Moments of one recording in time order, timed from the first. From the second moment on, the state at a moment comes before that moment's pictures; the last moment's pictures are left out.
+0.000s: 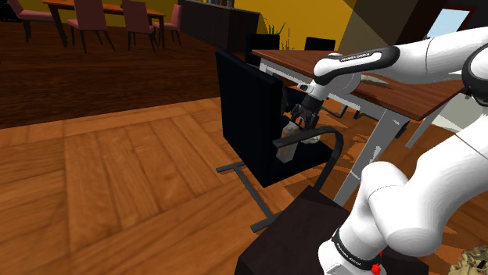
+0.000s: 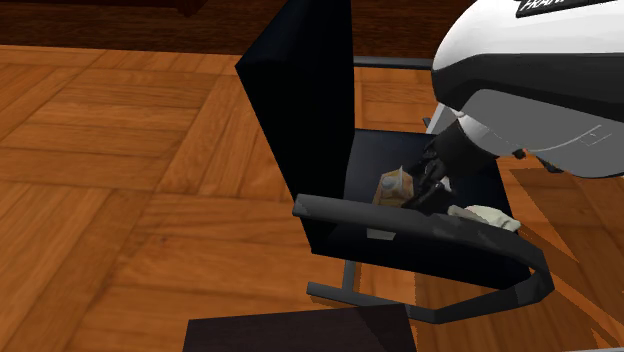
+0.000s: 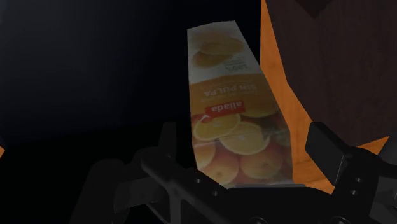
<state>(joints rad) 0.52 -0.37 -1.10 -2.30 -0.04 2.02 -1.62</state>
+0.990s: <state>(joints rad) 0.54 -0.35 -1.13 -2.32 -0.02 2.07 -1.65</state>
